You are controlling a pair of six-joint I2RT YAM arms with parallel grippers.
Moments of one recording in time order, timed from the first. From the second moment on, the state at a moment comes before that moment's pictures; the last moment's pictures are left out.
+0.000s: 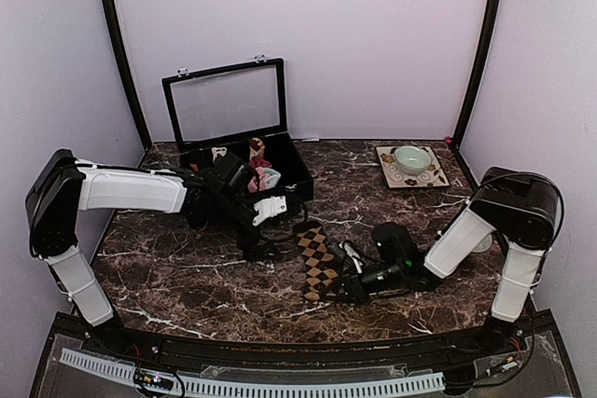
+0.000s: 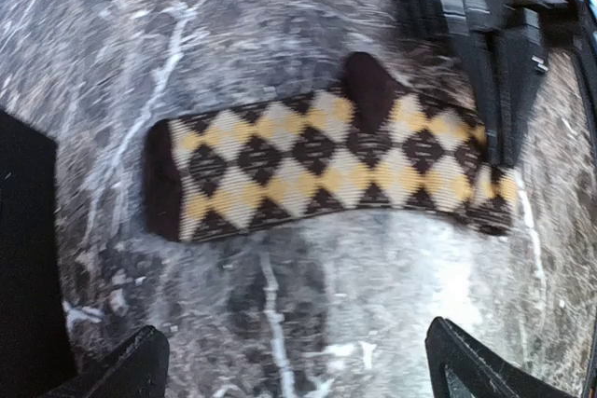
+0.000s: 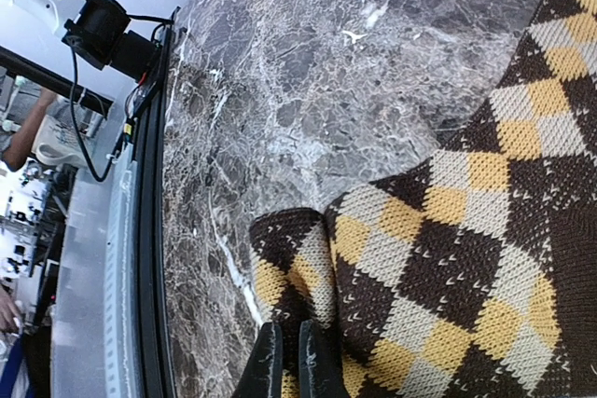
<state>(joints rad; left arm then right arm) -0.75 1.72 1.10 -0.33 0.38 0.56 0.88 1.85 0.49 0.72 -0.70 0.39</state>
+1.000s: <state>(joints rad) -0.99 1.95 1.20 -0.39 0.45 0.74 0.82 1.92 0.59 0.61 -0.81 0.58</state>
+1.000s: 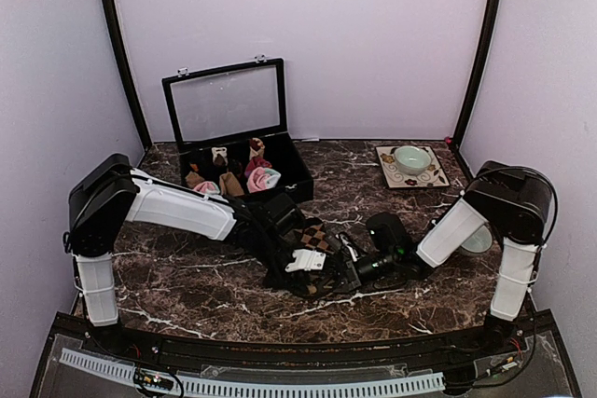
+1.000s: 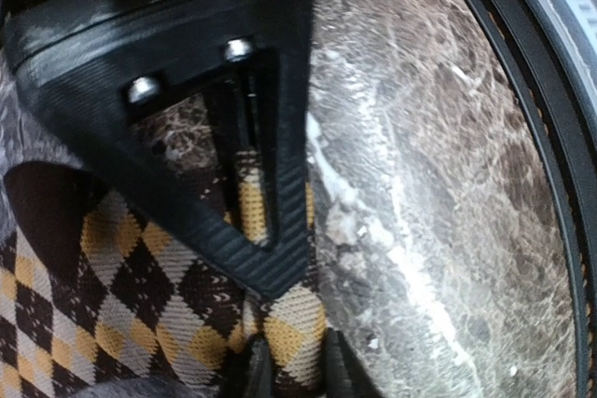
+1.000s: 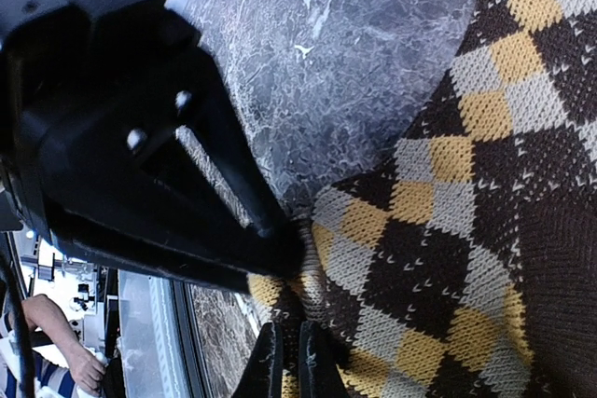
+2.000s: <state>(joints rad) -0.88 2.25 1.54 -0.87 0.92 0.64 0.93 1.36 0.22 0.69 -0.40 0.25</state>
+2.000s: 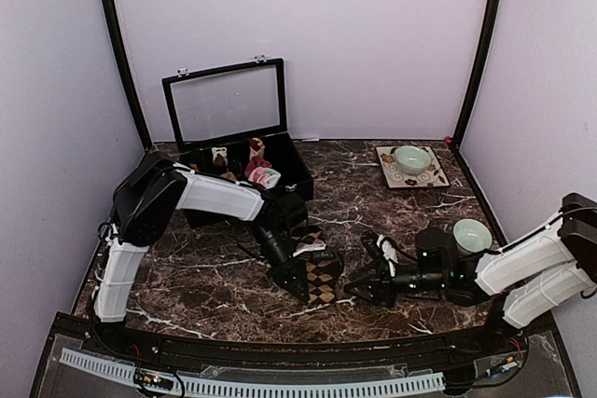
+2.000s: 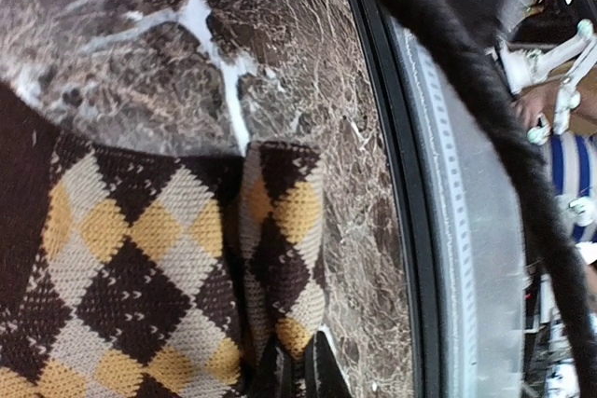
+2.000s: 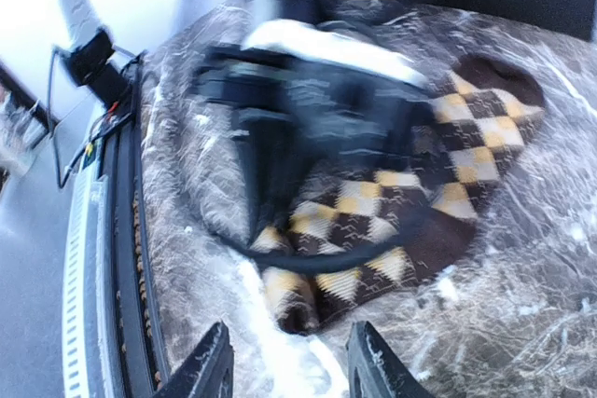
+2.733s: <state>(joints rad) -0.85 2.41 1.74 -1.12 0.99 0.56 1.14 1.51 0.51 0.40 -0.32 -0.27</state>
